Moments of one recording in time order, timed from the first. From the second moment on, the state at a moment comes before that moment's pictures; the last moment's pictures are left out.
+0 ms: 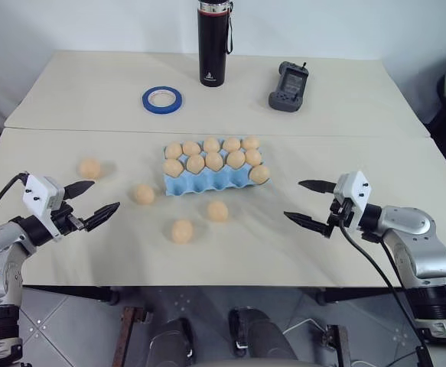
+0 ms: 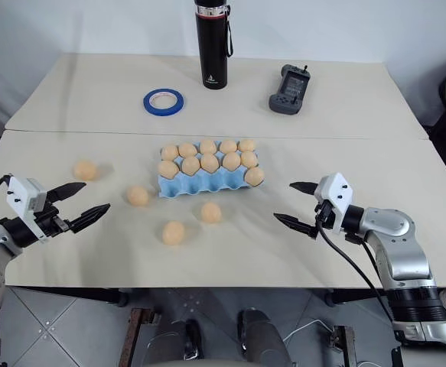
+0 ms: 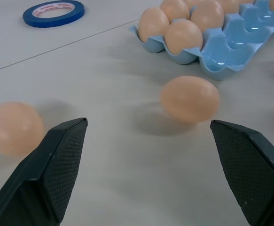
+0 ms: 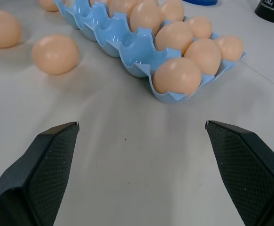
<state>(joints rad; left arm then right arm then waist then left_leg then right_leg) -0.15 0.76 0.38 0.18 -0.42 0.14 -0.89 -0.31 -0.66 -0.06 0.04 0.35 0.13 1.03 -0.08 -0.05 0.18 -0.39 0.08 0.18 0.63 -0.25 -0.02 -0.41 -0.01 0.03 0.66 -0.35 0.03</state>
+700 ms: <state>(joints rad) -0.16 0.78 0.44 0.35 -0.51 -0.10 -1.26 -0.22 -0.69 -0.07 -0.26 0.44 0.36 0.97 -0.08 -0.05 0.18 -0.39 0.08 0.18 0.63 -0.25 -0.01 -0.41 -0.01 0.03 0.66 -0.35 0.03</state>
